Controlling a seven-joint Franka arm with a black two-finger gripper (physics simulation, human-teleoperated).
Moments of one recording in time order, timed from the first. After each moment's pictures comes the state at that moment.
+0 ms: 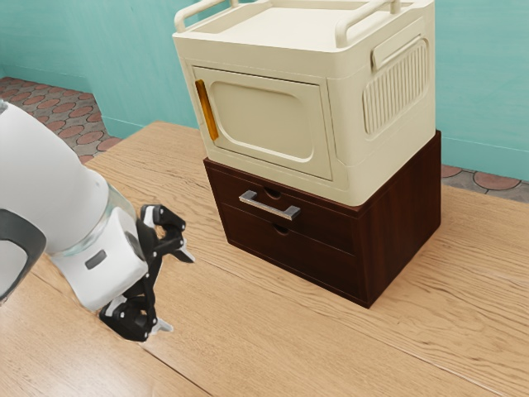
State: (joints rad) arm -0.06 -0.67 -0.10 -2.33 0.06 2.06 1.08
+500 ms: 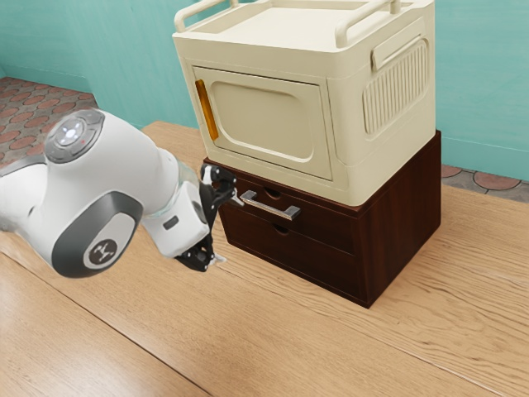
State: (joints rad) arm -0.05 -0.33 0.04 -2.25 0.19 2.50 1.27
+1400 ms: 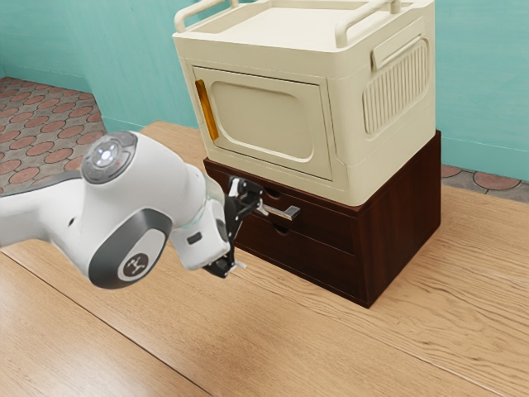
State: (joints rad) arm -0.06 -0.23 0.04 -2.24 0.19 2.62 1.37
